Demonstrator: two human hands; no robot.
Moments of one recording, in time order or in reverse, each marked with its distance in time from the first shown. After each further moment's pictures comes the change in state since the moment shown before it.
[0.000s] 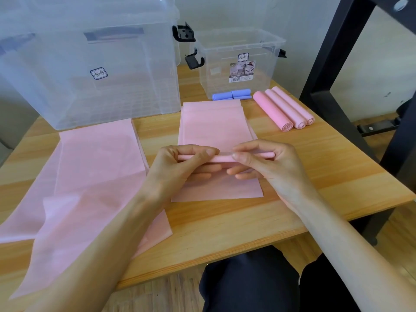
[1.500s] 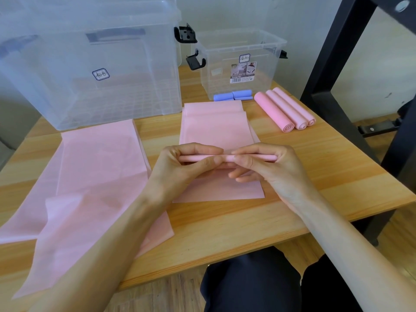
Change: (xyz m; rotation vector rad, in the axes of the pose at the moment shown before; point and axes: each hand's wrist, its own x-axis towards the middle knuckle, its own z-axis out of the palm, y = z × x) left_hand -0.001 -0.003 -0.001 0.115 0.004 0.123; right_hand -0.002 -0.001 -0.002 -0.016 -0.049 0.008
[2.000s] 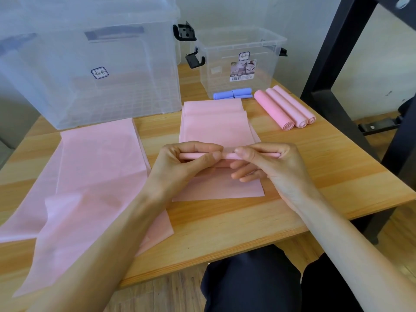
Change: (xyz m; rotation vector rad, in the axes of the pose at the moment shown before) left_hand 0.002 0.001 0.001 -0.032 0.012 -0.017; right_hand 0.000 0.000 0.001 -0.013 0.062 -0.010
